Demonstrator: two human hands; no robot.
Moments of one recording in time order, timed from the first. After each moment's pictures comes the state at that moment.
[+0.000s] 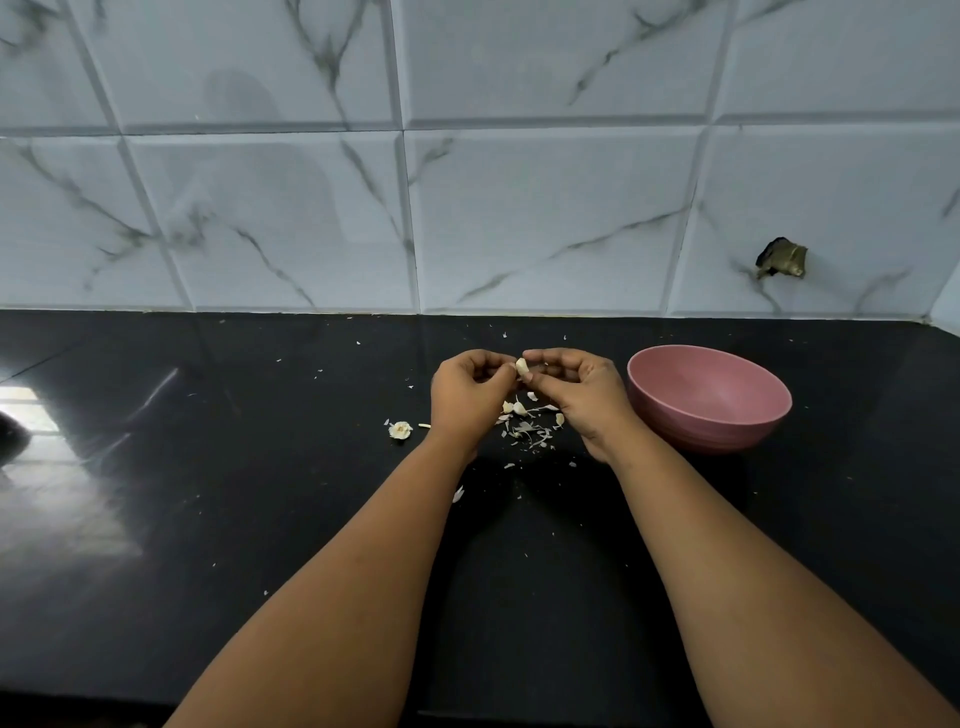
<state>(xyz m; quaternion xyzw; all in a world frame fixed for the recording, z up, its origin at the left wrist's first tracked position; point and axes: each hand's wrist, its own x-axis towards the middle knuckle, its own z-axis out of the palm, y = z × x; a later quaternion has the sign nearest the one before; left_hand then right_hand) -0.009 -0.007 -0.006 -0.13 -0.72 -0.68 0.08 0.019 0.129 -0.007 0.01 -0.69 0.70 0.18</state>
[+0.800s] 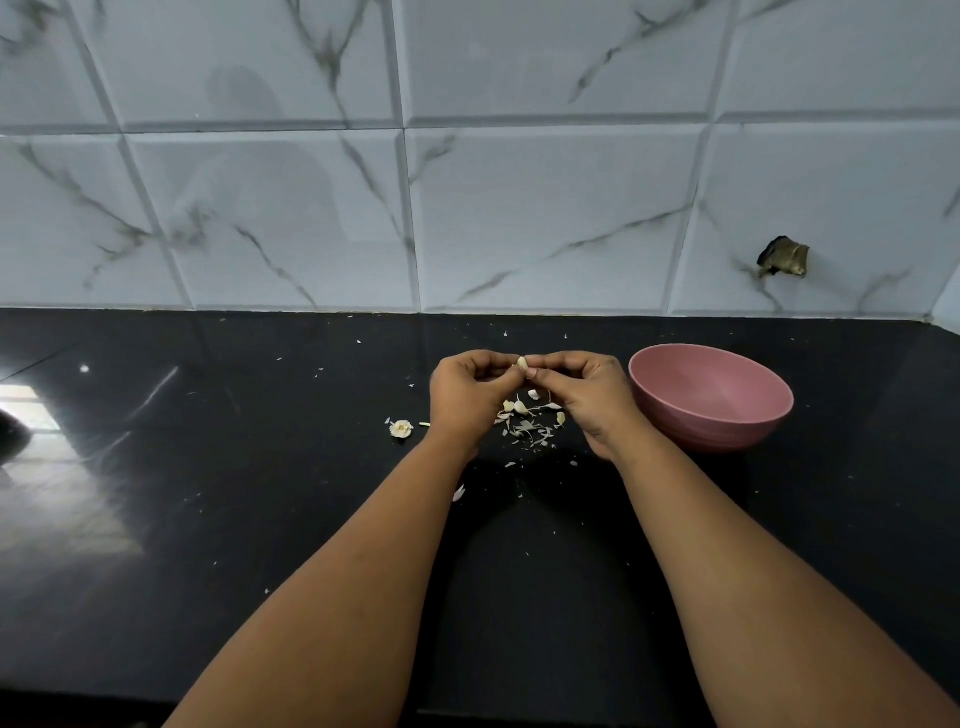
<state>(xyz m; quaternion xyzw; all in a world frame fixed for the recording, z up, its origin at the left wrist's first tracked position) -0.006 -0.010 -0.007 -0.16 -0.68 -0.71 0.07 0.021 0.131 -0.005 0.03 -0.67 0.72 0.18</state>
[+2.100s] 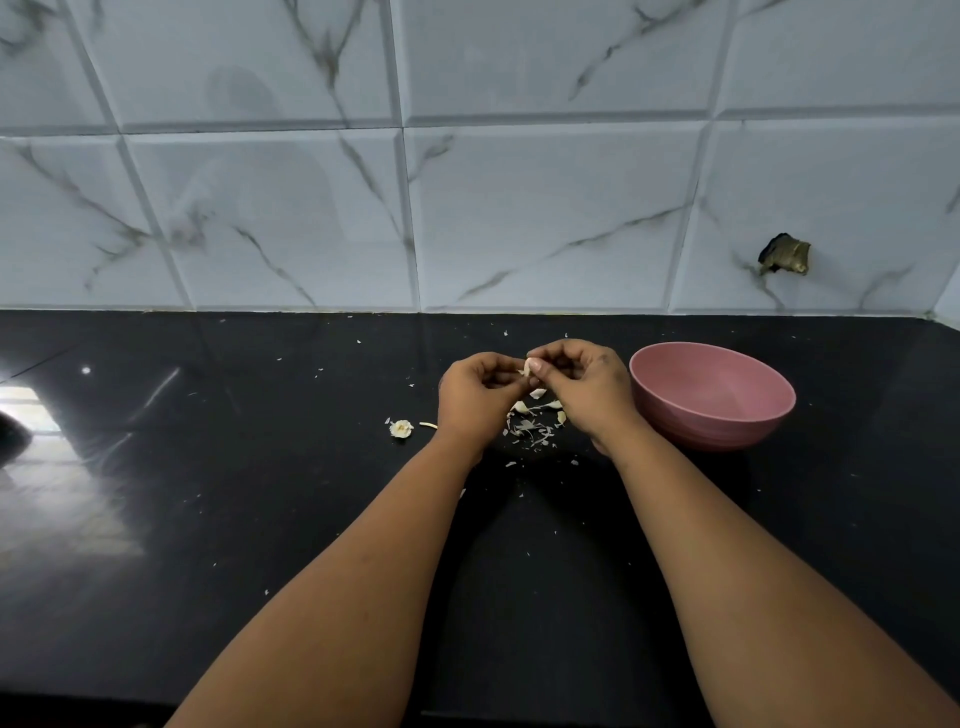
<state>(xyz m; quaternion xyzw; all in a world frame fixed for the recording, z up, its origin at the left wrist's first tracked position) -0.011 -0.004 -0.014 -0.17 -0.73 -0.66 0.09 0.015 0.132 -0.006 0.02 -0.76 0.60 0.26</state>
